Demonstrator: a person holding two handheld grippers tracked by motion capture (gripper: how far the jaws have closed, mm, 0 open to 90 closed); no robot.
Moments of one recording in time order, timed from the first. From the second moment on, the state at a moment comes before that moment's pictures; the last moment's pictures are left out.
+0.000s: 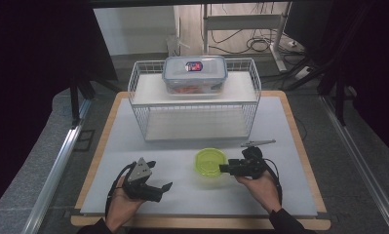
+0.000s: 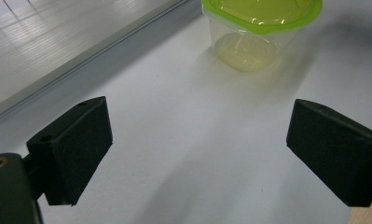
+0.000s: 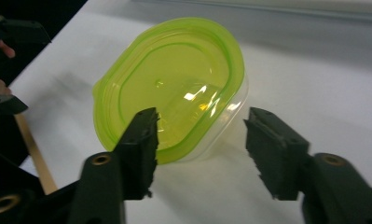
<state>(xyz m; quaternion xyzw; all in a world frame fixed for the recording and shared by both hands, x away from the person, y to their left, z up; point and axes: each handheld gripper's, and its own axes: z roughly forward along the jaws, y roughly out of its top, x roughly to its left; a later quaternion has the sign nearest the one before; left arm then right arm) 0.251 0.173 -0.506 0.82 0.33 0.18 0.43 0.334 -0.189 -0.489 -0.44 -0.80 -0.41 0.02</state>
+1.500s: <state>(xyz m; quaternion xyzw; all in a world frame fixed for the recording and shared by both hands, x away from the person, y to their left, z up) 0.251 0.171 -0.508 0.83 0.32 0.18 0.43 0.371 -0.176 -0.493 -0.46 -0.78 -0.42 0.07</state>
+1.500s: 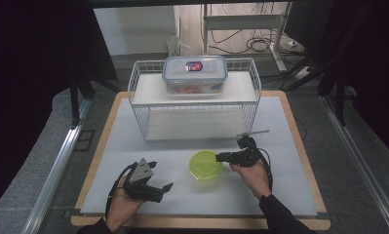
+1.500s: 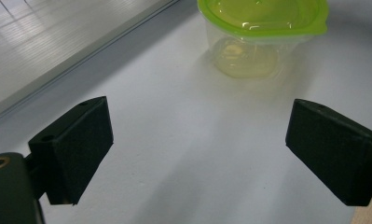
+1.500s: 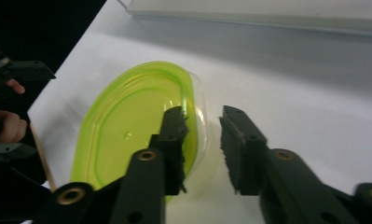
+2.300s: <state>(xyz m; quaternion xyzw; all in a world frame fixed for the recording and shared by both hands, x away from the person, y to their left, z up) 0.251 0.171 -0.507 0.83 0.32 0.18 0.42 0.378 -0.178 -0.493 -0.46 -0.73 -0.48 0.16</state>
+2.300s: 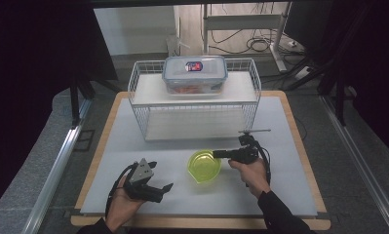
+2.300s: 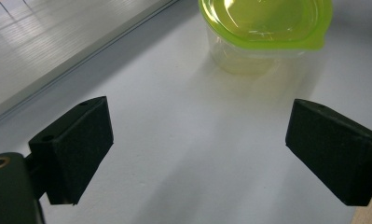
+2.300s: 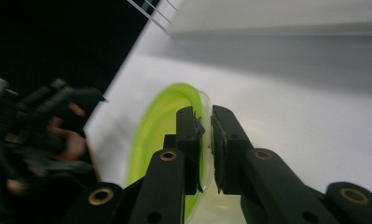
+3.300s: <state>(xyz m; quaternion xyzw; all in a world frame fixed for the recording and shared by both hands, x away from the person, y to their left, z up) 0.251 0.170 -0.509 0.83 0.31 0.18 0.42 0.381 -0.193 -0.502 -0.46 -0.77 -0.43 0.16</state>
